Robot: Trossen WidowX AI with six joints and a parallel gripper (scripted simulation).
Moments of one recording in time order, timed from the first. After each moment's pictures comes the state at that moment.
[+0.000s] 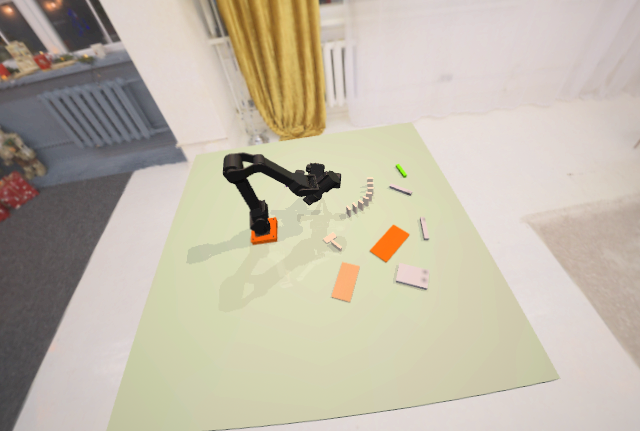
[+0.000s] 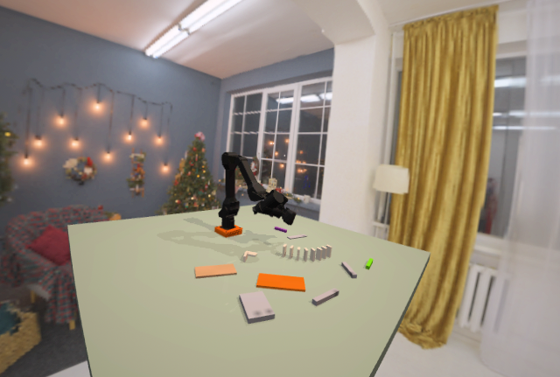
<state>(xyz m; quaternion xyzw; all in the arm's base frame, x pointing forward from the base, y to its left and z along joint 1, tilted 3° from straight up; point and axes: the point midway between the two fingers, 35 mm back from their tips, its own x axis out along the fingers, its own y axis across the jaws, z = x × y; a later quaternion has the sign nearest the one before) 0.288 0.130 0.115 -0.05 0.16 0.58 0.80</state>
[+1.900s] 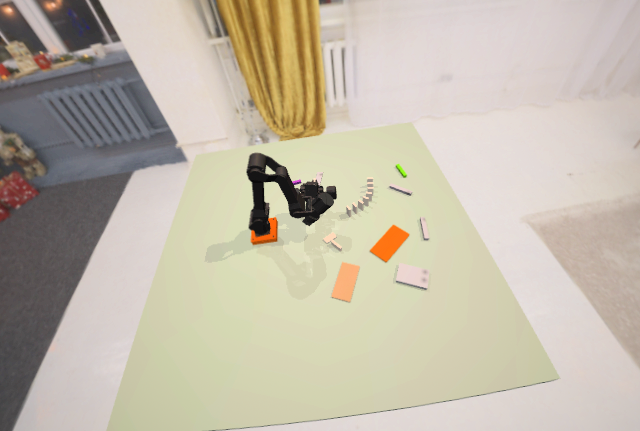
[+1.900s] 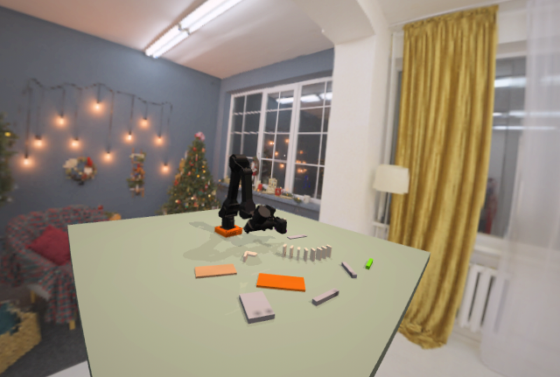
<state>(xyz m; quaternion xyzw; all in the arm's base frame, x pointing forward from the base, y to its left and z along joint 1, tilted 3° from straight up) 0.257 0.107 0.072 -0.03 0.02 0.62 0.79</state>
